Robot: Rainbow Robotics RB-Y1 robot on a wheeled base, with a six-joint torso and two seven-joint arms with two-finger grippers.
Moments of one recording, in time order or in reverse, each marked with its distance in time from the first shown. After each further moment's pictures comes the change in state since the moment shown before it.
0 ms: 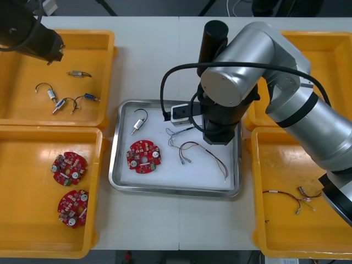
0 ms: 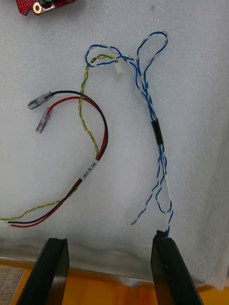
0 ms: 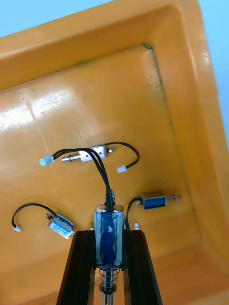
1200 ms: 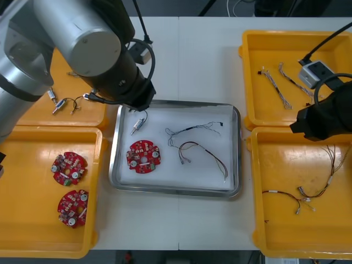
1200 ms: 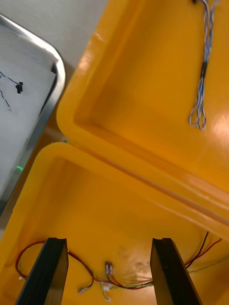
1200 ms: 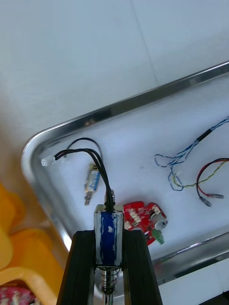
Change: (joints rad) right arm 0.500 -0.240 -0.684 -0.505 -0.098 0.052 -0.701; left arm 0.017 -0.177 -0.388 -0.531 0.005 0.178 0.655
